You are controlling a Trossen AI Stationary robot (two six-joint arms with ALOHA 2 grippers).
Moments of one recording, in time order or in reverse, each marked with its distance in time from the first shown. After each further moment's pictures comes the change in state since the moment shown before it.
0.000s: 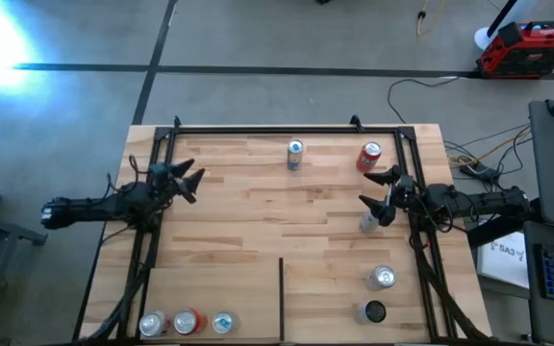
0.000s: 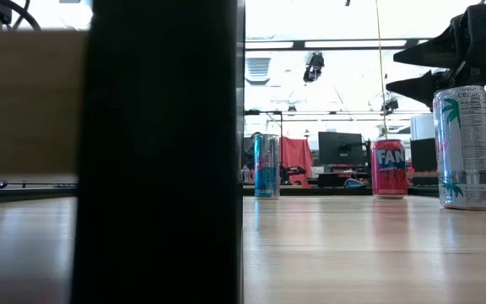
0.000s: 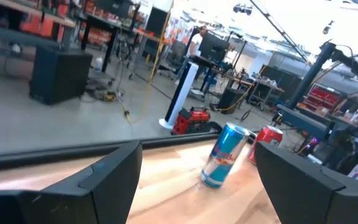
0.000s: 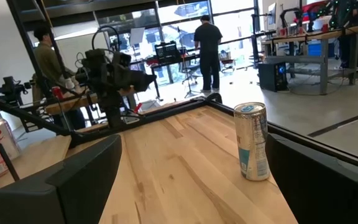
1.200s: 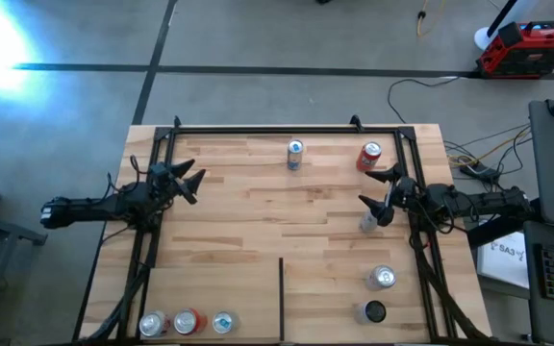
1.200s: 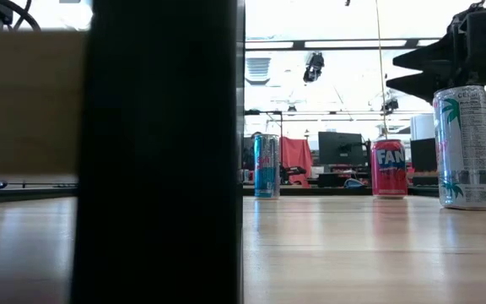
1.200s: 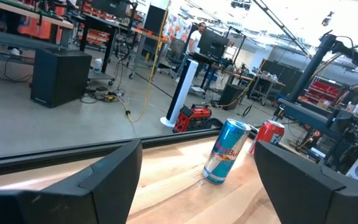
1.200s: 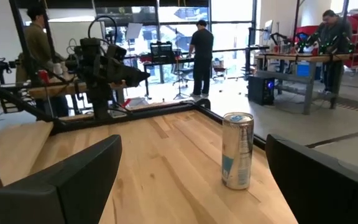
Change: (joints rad) left arm 0.000 0.015 0.000 0.002 0.003 0.018; right arm -0.005 -0.002 0.000 0.002 0.011 -0.147
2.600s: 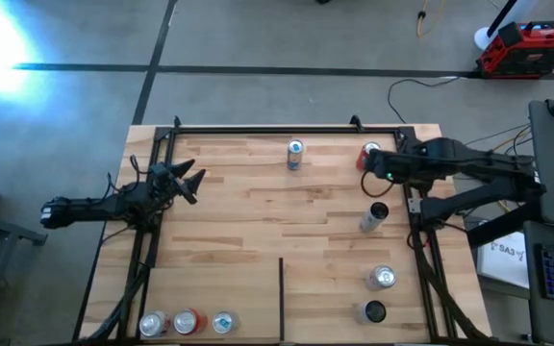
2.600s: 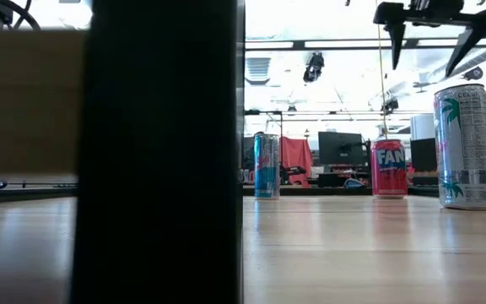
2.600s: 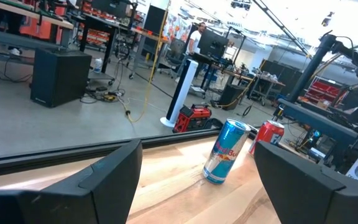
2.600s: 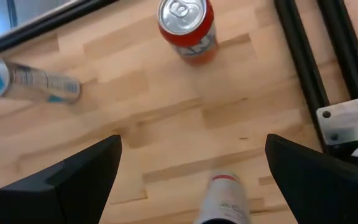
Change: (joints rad) left arm 0.000 0.001 0.001 0.001 0.000 0.000; right arm -0.176 1.044 1.216 -1.604 -0.018 1.715
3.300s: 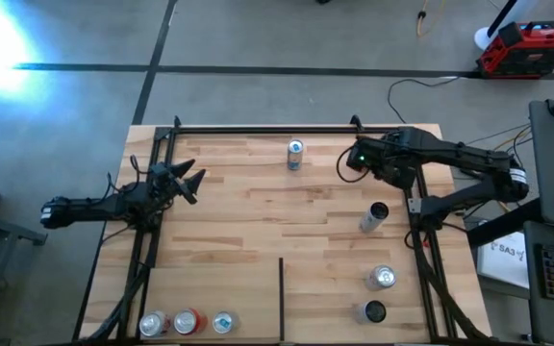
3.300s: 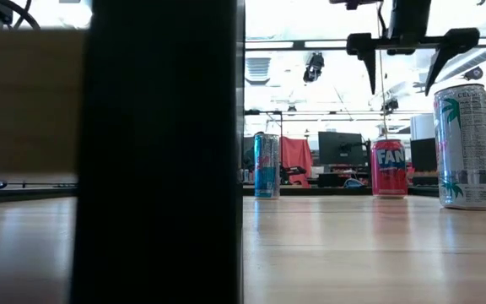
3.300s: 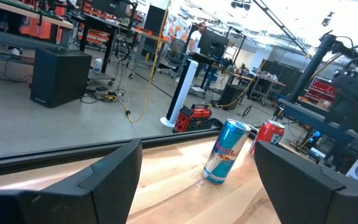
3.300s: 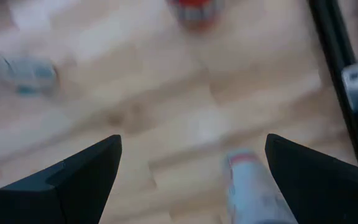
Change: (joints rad) left arm 0.000 0.000 0.000 0.000 0.000 0.000; right arm -0.186 0.148 0.009 0.112 -0.222 -0.087
